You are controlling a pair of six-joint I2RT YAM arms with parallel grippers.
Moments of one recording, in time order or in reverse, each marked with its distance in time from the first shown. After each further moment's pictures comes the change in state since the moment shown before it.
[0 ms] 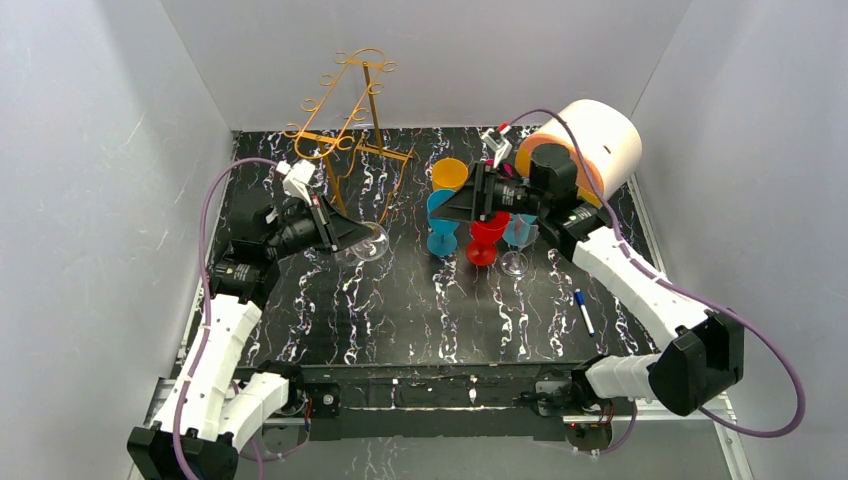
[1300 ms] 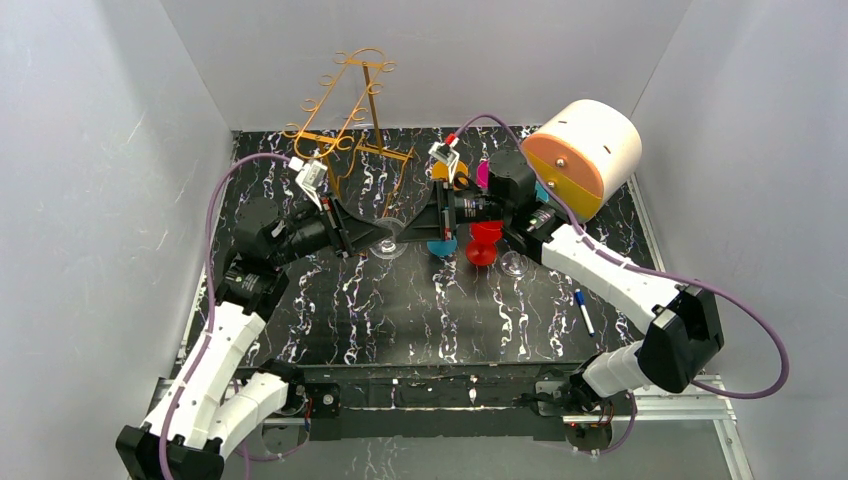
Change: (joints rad) left arm -0.154 -0.033 -0.062 0.320 0.023 -0.071; right arm 0.216 0.140 0.060 0.191 -0.112 0.039
